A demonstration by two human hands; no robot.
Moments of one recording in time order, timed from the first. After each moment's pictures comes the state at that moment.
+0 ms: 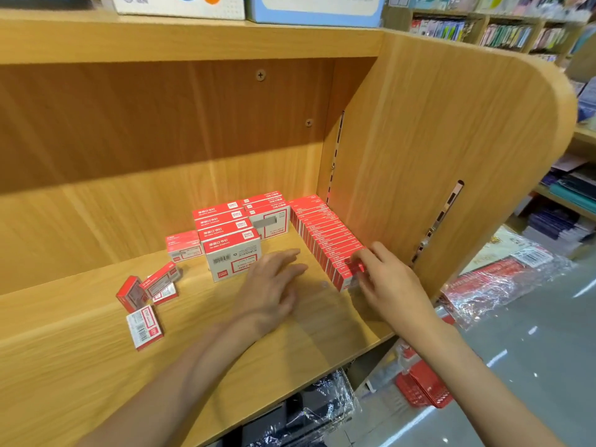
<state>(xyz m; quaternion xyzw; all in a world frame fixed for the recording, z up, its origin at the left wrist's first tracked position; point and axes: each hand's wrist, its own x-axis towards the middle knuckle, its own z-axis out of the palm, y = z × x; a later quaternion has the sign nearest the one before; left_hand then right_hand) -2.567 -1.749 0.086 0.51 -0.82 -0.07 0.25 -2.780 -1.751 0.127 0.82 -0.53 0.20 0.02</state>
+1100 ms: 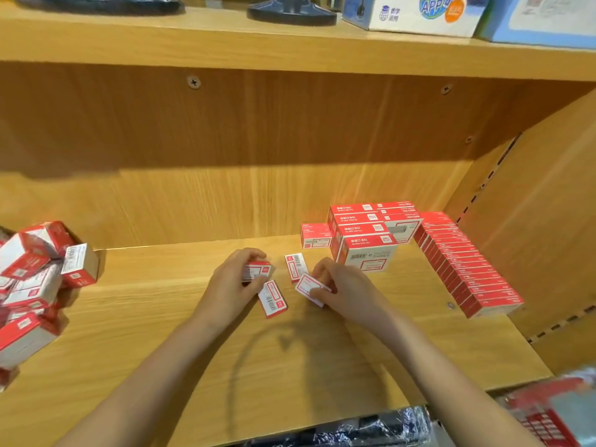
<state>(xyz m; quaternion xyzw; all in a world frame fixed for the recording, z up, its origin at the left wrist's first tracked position) -2.368 -1.672 0.089 0.66 -0.60 -0.15 0.41 -2.566 -1.744 0.115 0.87 -0.41 0.12 -0.25</state>
